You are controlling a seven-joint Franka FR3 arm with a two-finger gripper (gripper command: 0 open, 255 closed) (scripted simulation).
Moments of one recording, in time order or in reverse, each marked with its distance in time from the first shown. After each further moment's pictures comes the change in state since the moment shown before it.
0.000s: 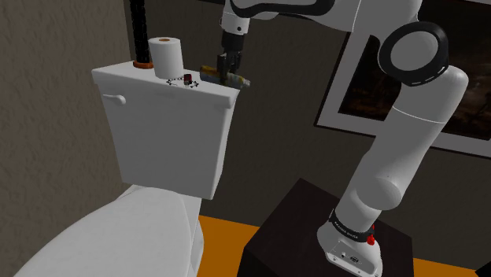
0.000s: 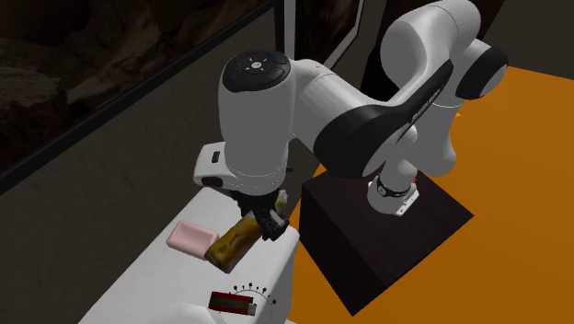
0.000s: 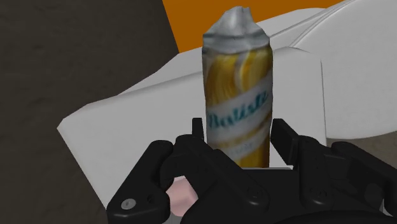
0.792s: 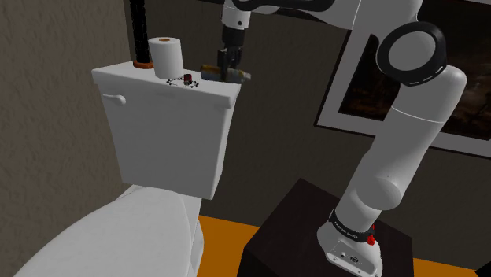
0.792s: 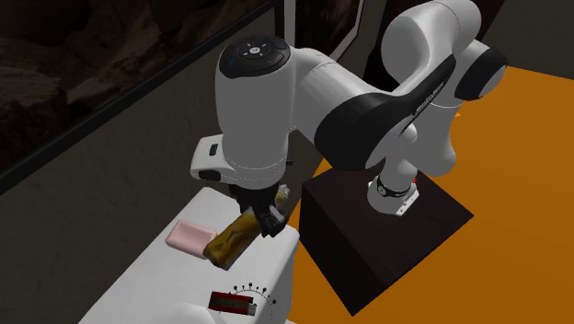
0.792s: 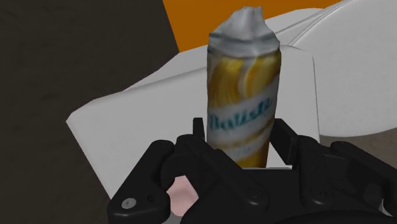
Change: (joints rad) arm 0.000 0.010 0.000 0.052 0.000 -0.042 -0.002
